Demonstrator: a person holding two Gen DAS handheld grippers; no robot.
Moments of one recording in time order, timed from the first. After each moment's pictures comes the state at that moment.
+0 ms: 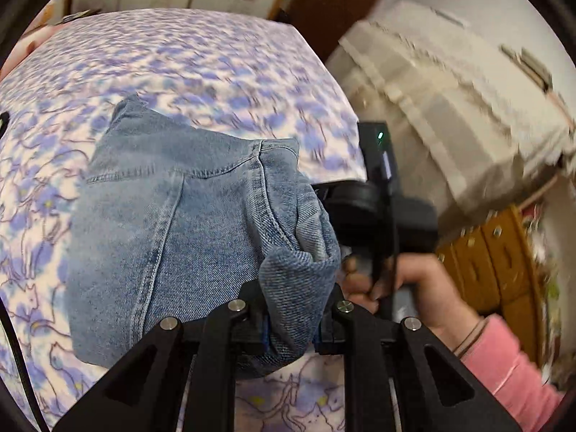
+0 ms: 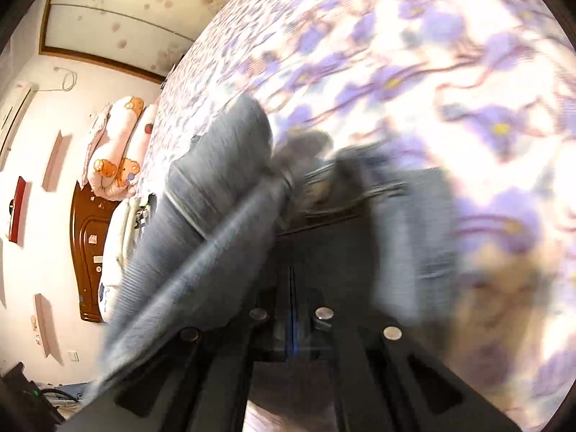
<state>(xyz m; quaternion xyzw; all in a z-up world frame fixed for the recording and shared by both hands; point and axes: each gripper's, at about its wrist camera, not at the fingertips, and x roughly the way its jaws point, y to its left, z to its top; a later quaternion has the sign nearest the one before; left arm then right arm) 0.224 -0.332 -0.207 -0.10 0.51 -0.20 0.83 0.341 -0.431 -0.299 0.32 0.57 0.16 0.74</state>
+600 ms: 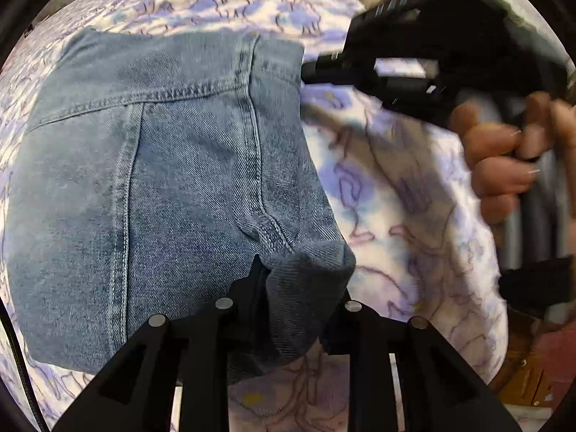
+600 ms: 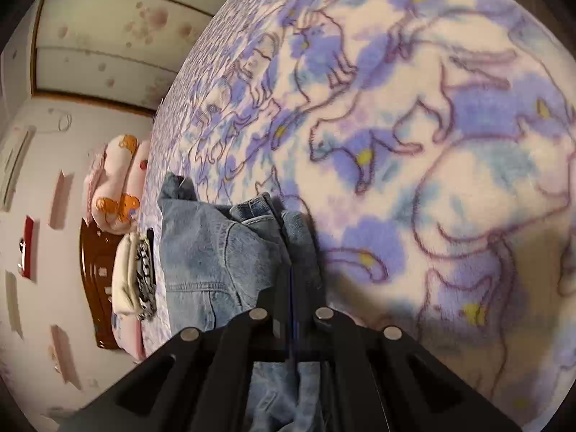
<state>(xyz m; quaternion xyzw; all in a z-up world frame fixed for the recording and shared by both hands) 0.211 -0.397 -0.317 0.02 0.61 -0.19 0.77 0.324 -0.512 -0.314 0.37 0.55 0.14 0.74</state>
